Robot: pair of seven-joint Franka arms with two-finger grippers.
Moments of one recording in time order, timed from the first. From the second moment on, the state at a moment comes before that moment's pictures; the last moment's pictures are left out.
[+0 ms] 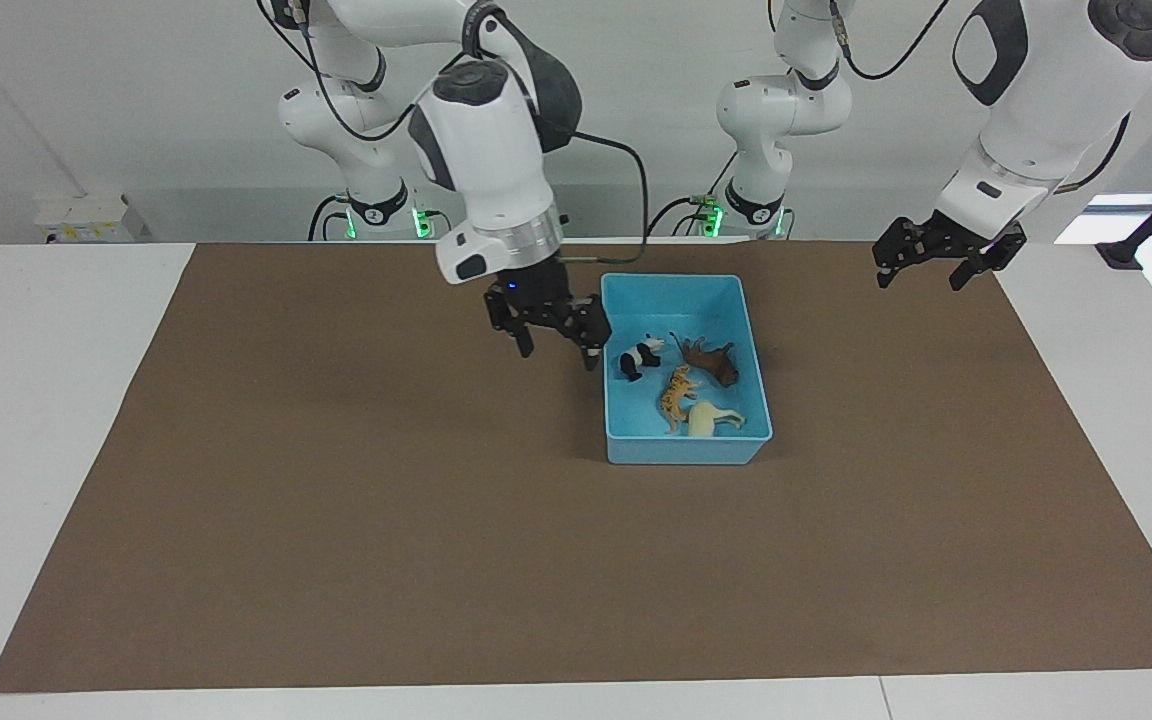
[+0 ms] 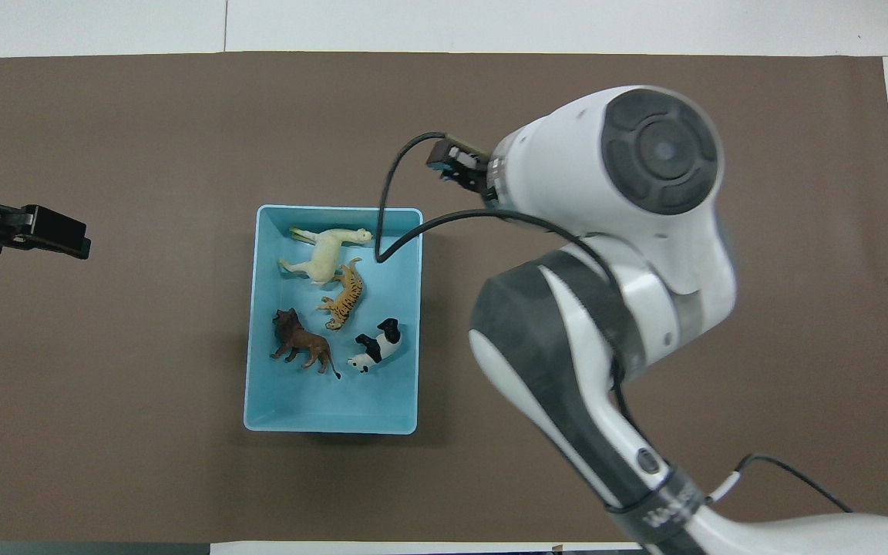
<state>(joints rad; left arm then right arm) -0.01 0.03 -0.06 -1.58 0.01 1.53 0.07 0.49 0.25 -0.08 -1.53 0.12 2.06 0.81</state>
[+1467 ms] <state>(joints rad) -0.01 0.00 -0.08 -1.58 0.01 1.52 0.08 -0.07 -0.07 -0.08 -1.65 0.00 1.55 -0.04</state>
